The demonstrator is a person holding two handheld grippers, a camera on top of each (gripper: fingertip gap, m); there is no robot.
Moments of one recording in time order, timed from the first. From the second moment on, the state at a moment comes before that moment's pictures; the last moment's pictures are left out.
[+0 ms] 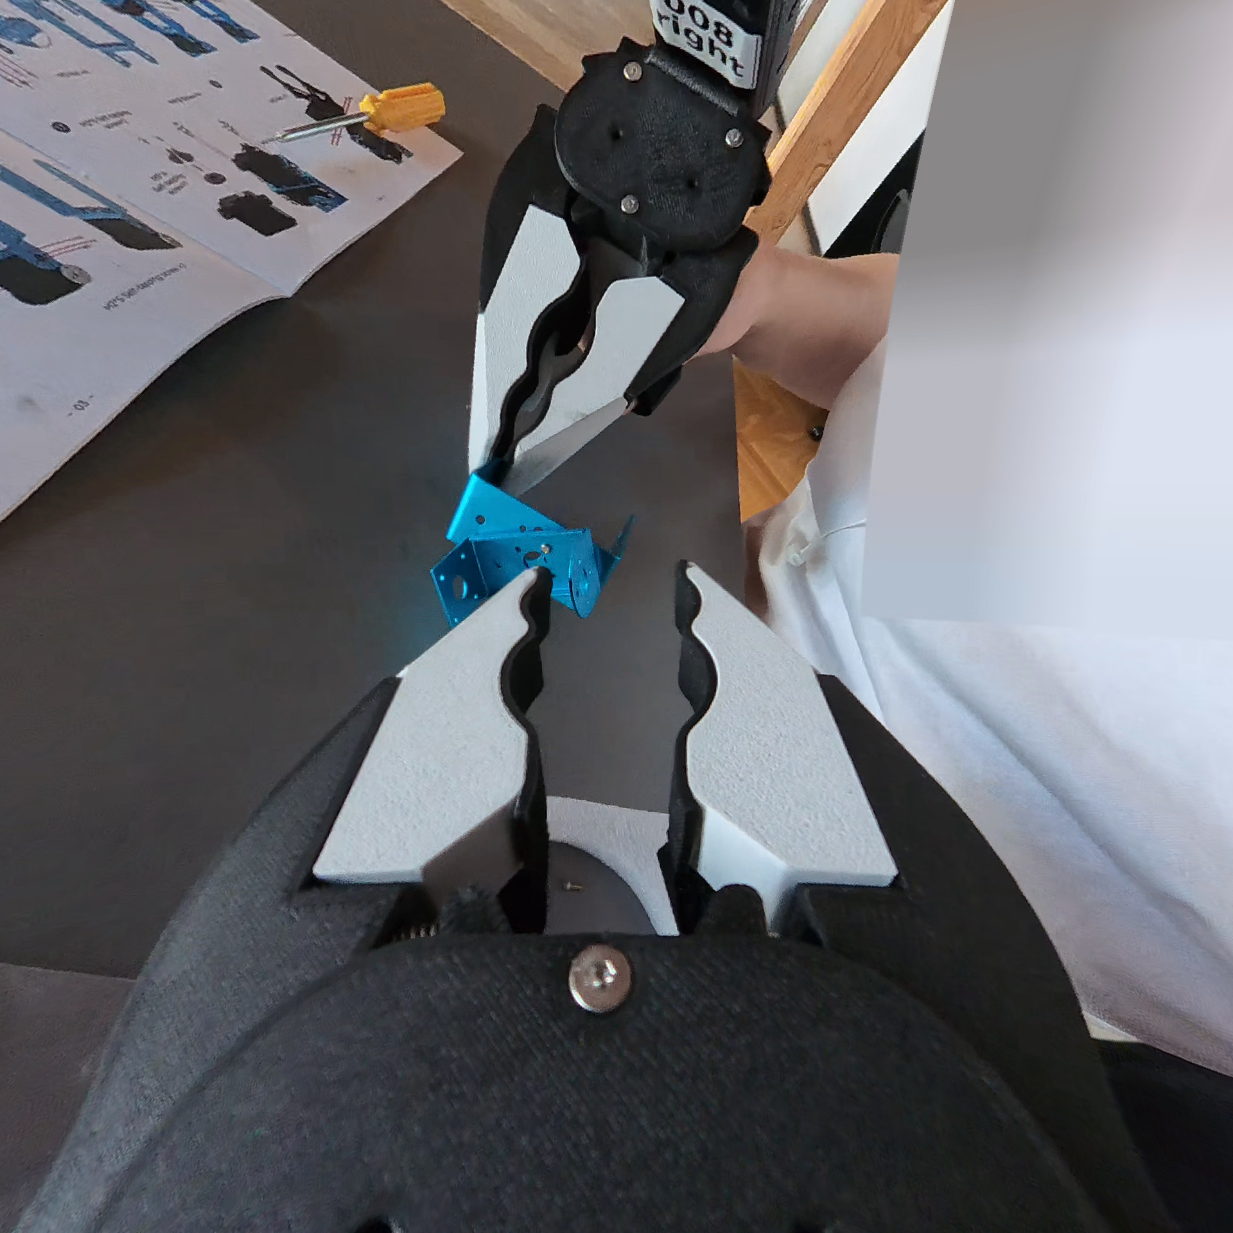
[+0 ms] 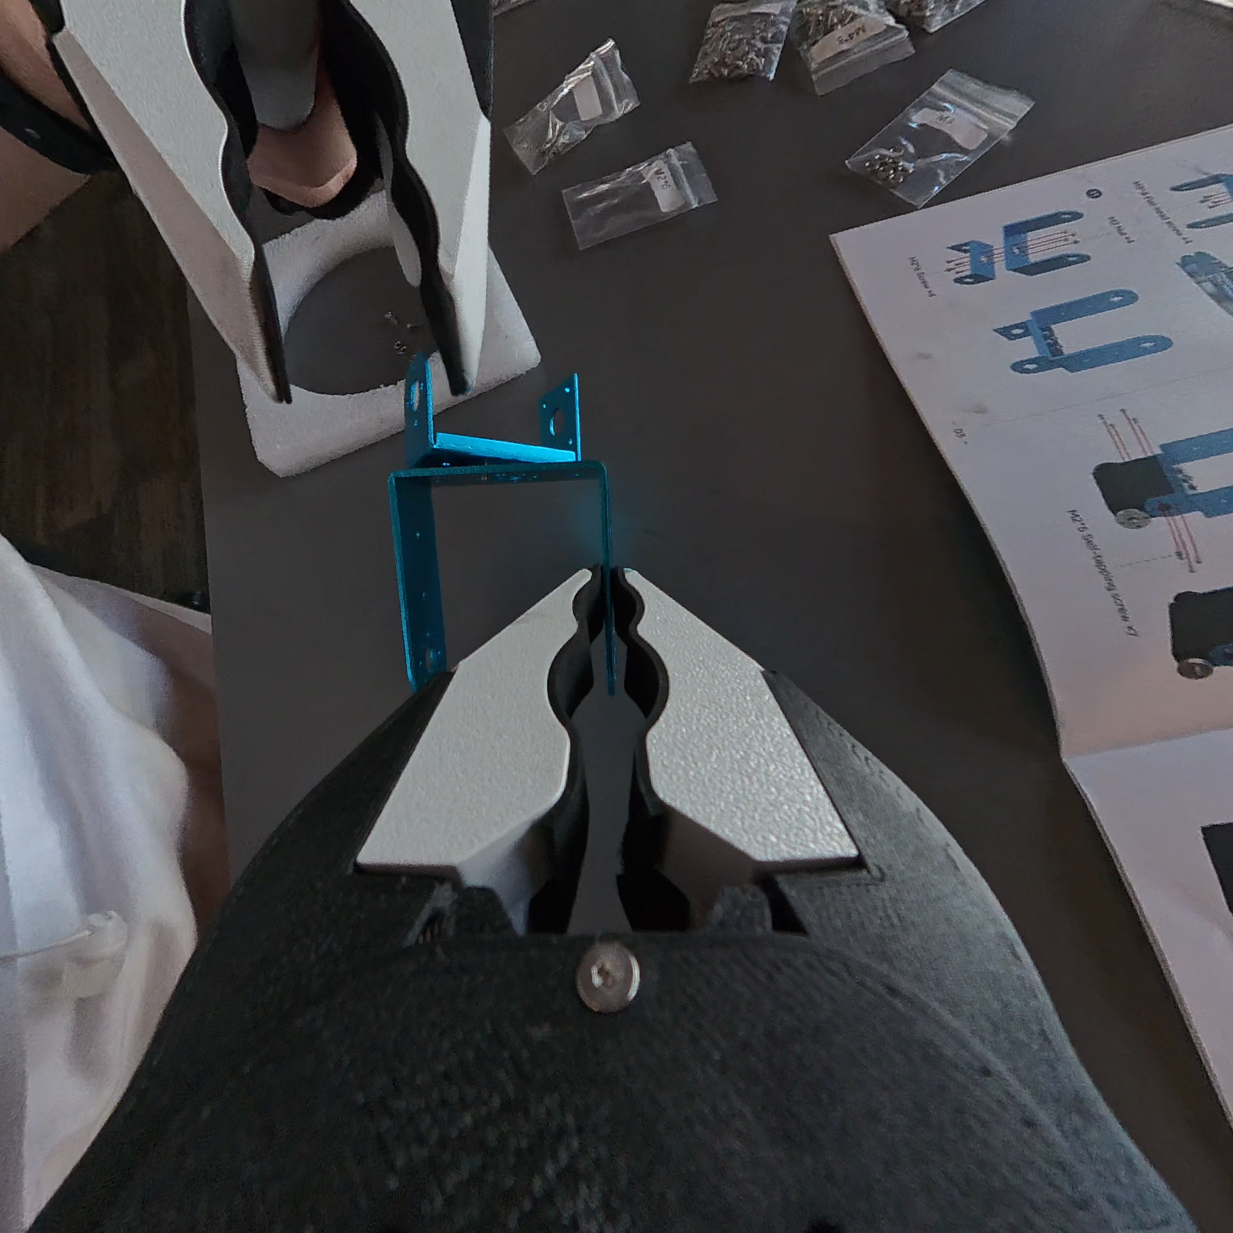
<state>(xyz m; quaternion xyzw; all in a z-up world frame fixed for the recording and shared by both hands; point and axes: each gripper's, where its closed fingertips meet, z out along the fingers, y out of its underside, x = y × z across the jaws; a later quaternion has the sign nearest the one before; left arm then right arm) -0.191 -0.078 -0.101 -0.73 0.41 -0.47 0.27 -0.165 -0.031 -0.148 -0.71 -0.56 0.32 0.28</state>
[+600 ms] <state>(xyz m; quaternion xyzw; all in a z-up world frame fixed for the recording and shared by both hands) -0.182 -0.084 -0.108 -0.71 0.41 -0.51 0.25 -0.170 -0.032 -0.157 -0.71 -0.57 0.32 0.27</state>
